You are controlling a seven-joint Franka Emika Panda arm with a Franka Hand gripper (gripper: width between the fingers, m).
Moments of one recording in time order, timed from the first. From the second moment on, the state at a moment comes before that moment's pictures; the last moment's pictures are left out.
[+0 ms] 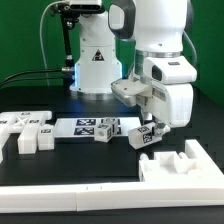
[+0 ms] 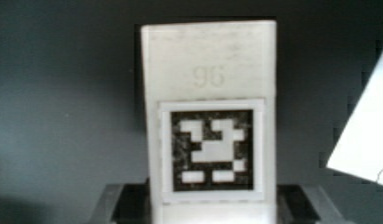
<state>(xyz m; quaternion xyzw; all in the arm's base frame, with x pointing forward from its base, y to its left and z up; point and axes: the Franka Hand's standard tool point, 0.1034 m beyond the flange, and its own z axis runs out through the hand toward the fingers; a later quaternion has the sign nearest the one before) 0.429 0.089 0.024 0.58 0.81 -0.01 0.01</state>
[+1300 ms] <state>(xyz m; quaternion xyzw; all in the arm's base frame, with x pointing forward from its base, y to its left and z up) 0.413 0.096 0.033 0.43 0.90 -0.04 0.03</state>
